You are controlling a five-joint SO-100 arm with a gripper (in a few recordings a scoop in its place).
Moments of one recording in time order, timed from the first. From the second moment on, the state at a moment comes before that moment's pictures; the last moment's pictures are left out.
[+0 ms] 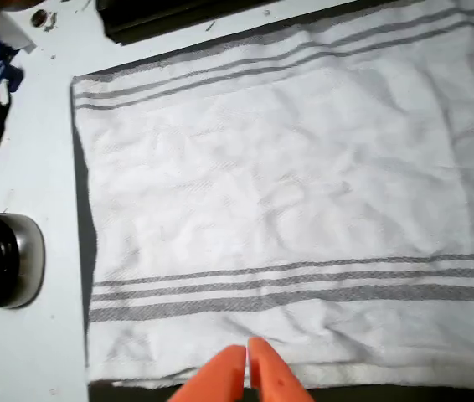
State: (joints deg) arm -23.8 134.6 123.9 68.6 -56.8
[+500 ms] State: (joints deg) arm -38.4 88.4 98.0 58.6 -49.3
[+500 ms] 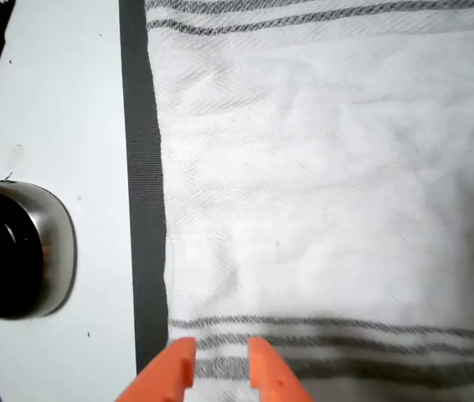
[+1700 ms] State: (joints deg) arm -39.3 52.9 72.2 57.2 -49.5
